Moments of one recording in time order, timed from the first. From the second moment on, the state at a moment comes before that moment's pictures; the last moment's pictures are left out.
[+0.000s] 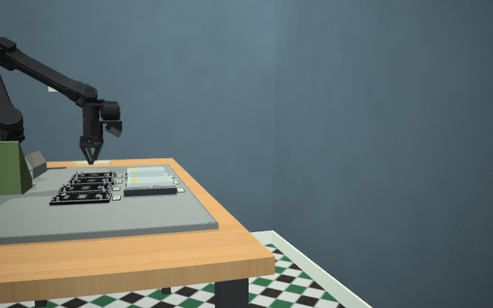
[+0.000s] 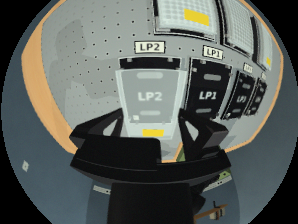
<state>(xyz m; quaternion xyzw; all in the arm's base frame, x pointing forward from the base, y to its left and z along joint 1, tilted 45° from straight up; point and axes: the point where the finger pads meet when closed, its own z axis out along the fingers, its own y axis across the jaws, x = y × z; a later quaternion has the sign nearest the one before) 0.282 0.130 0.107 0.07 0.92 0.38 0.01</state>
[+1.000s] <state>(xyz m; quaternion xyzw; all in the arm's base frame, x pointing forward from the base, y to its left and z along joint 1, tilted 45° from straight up) 0.310 0.104 0.088 0.07 0.92 0.38 0.02</state>
